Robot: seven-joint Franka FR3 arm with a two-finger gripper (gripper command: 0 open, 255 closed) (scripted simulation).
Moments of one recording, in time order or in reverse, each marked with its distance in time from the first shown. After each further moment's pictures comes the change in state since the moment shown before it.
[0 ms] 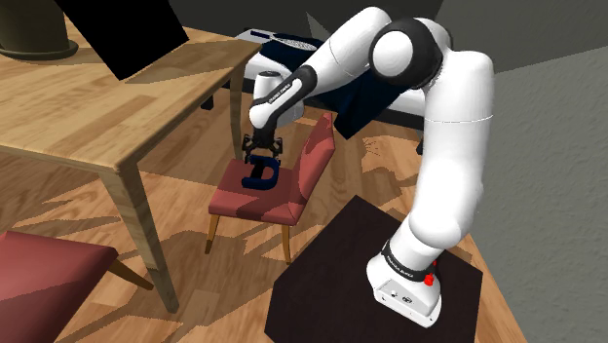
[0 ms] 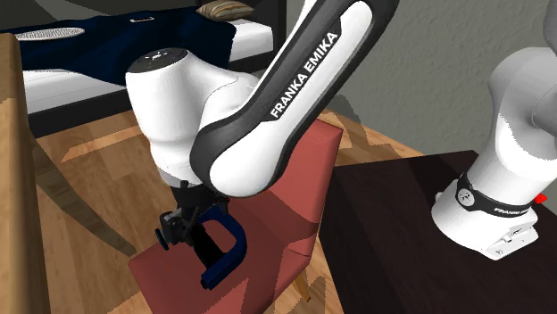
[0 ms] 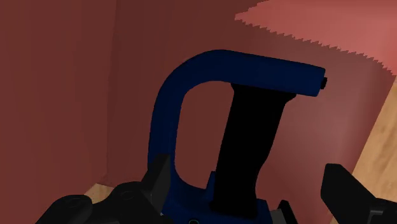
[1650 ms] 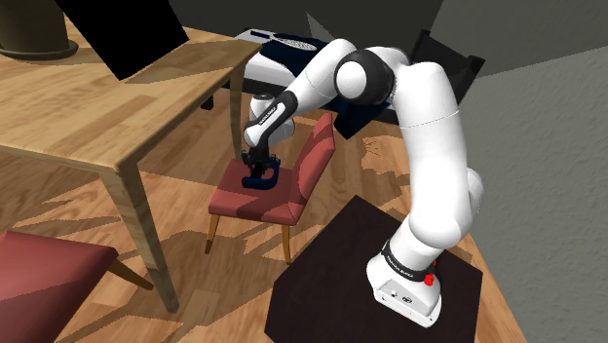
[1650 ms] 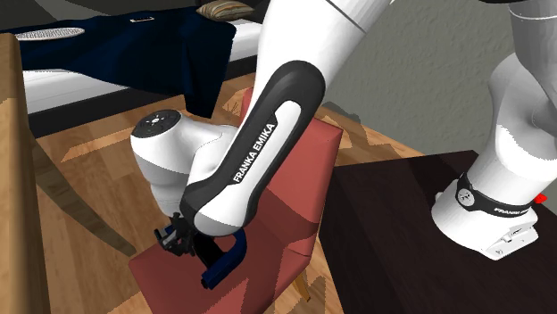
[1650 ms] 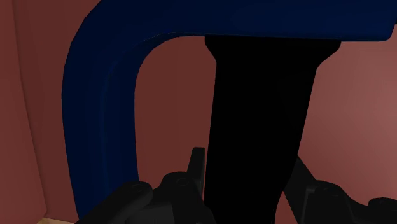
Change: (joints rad) arm 0.004 0.266 -0.028 0.174 0.007 0.092 0.070
